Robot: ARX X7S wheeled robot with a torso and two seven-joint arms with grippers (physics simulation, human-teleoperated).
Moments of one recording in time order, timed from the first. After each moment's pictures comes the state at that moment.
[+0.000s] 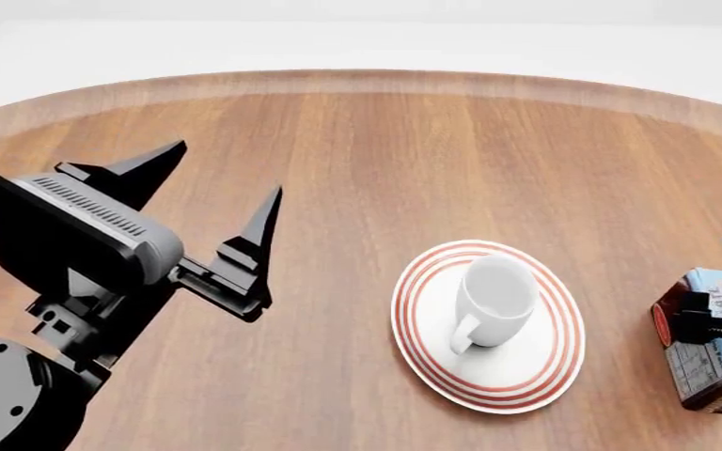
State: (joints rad) left arm -0.97 -1.11 1.02 0.61 -1.08 -0.02 -0.49; right arm 1.21 0.88 -1.64 1.06 1.57 0.22 -0.12
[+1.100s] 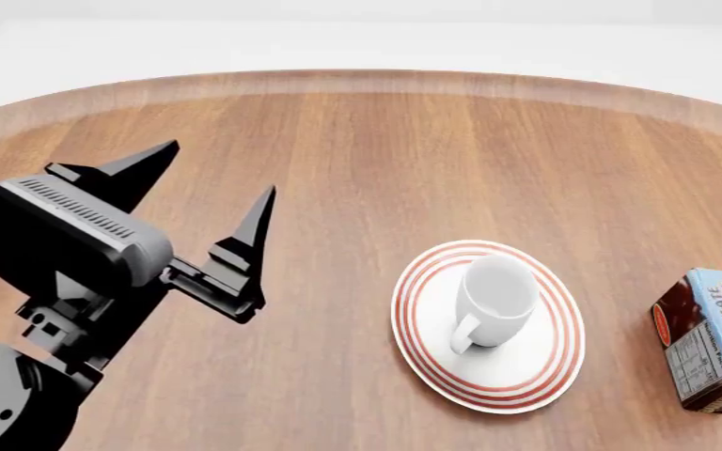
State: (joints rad) left arm -0.95 -1.13 1.01 0.62 -1.08 -0.01 -0.49; right arm 1.60 1.13 -1.65 0.59 1.42 0.45 0.09
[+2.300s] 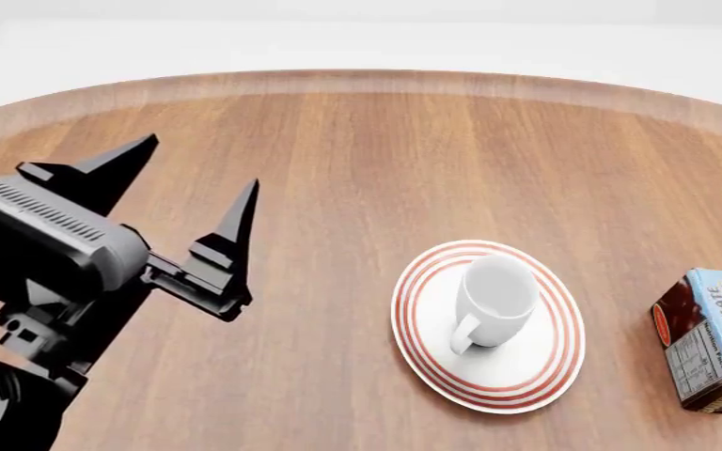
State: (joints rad) left arm -0.92 -1.17 0.99 0.64 -1.06 0.03 -0.51; right arm 1.82 1.52 -1.53 -0.37 1.12 0.15 0.26
